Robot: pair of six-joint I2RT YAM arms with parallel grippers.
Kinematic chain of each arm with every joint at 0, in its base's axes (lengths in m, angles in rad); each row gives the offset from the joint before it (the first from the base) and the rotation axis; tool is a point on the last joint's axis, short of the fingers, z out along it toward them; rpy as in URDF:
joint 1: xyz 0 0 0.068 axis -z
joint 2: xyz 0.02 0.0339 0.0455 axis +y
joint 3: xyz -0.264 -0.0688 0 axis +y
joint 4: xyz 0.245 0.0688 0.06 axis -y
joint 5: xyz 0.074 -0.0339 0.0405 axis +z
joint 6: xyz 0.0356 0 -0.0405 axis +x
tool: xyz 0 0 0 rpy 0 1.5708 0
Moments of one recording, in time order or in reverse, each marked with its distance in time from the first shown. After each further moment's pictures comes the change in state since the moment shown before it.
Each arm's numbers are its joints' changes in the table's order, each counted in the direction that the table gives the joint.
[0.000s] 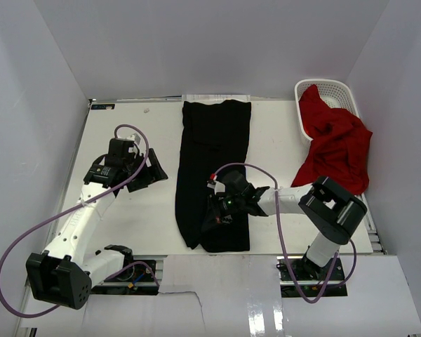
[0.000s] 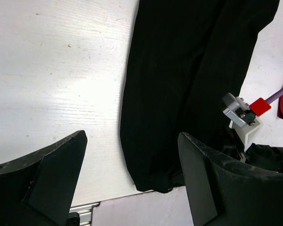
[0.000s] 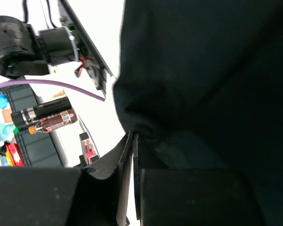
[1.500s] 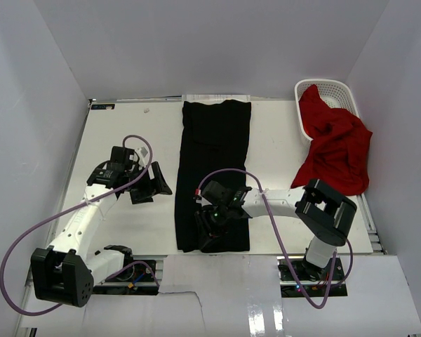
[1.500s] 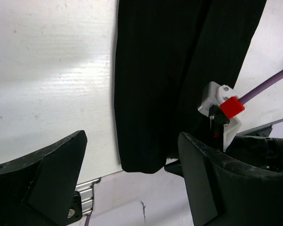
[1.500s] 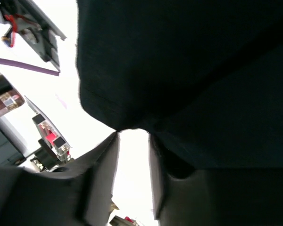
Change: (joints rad) left arm -0.040 0.015 0.089 -0.040 -0.192 0.078; right arm -0.190 0.048 -0.229 -0.485 -0.167 -0.129
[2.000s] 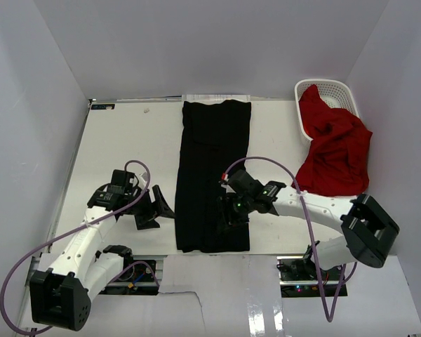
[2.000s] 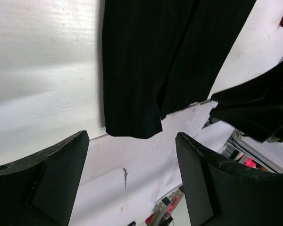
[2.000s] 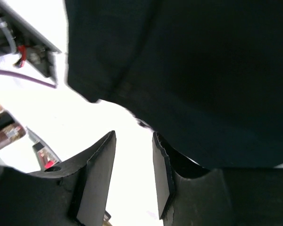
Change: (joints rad) left arm 0.003 -0.177 0.247 -0.041 -0.176 -0.097; right arm 0.133 -0.285 0.100 -0.134 -0.129 -0.022
